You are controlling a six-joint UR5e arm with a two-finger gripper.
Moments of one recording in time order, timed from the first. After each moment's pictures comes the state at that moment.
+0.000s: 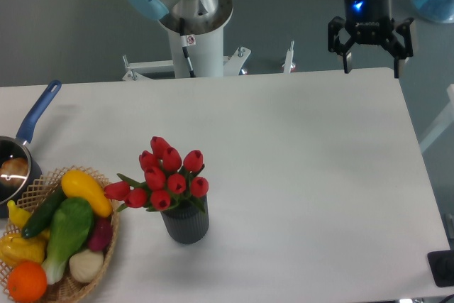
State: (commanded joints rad) arm 2.94 -1.55 -1.81 -0.85 1.35 1.48
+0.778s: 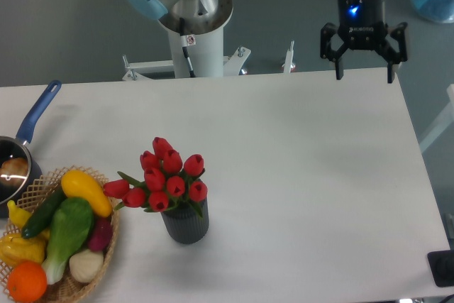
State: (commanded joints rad) arm 2.92 -1.55 -1.84 -0.85 1.17 1.22
